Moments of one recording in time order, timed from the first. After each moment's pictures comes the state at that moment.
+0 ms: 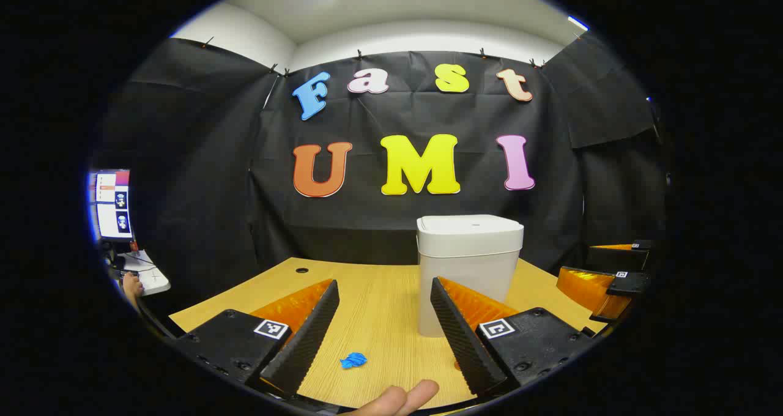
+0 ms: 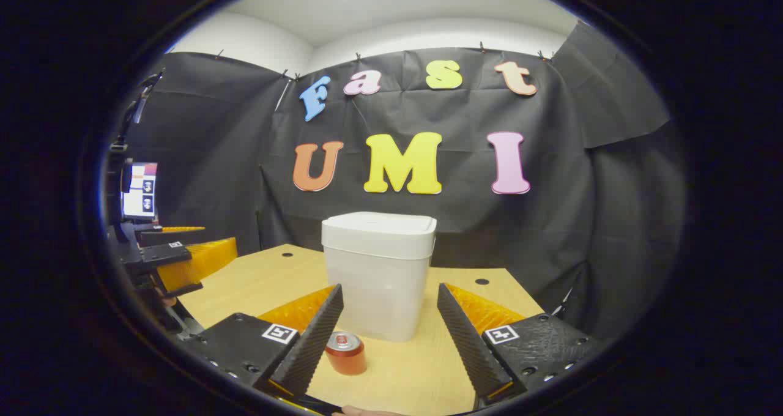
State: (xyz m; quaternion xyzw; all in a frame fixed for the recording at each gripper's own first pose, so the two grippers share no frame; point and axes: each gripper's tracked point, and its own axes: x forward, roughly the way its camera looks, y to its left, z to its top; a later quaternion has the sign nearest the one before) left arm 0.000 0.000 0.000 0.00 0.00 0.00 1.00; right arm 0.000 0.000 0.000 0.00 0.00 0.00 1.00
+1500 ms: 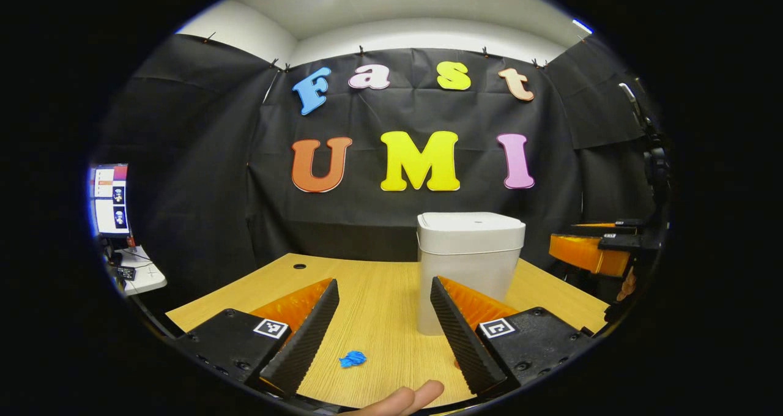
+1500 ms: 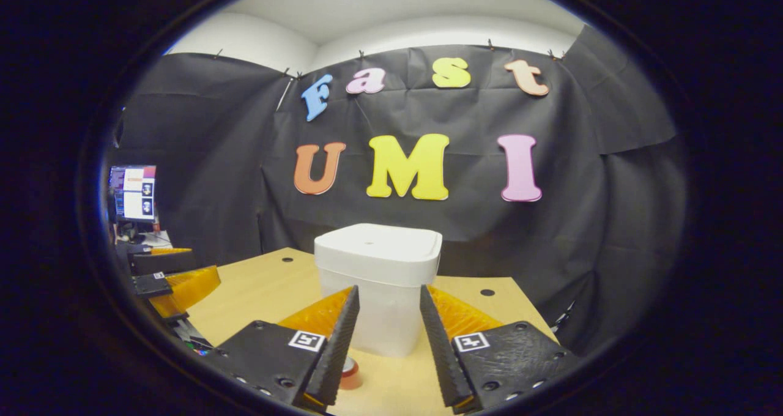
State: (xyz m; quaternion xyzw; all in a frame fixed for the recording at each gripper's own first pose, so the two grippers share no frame) left arm 0.002 0.010 -0.002 -0.01 0.01 0.00 1.00; right arm 0.055 -0.002 0.047 0.00 0.01 0.01 1.00
